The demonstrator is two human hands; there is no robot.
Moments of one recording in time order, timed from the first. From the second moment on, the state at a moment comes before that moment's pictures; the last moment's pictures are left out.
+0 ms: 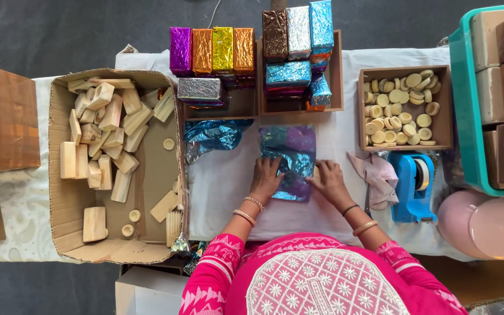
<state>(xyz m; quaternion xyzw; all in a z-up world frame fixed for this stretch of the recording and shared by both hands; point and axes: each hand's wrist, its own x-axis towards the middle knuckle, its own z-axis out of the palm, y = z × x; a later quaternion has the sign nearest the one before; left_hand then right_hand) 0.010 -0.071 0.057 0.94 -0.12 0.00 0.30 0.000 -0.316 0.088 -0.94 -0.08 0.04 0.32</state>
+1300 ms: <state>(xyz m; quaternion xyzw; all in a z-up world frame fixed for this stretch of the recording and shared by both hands) 0.009 -0.078 0.059 0.97 -0.06 -0.10 0.20 0.010 -0.316 0.123 -0.87 0.02 -0.01 0.49</state>
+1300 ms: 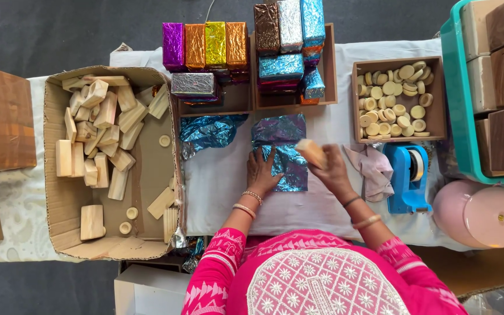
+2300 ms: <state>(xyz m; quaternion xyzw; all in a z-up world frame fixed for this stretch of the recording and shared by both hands) -0.053 -0.017 0.038 0.94 -0.15 -0.02 0.30 0.048 -0.263 0.090 -0.92 -0.29 0.05 0.25</state>
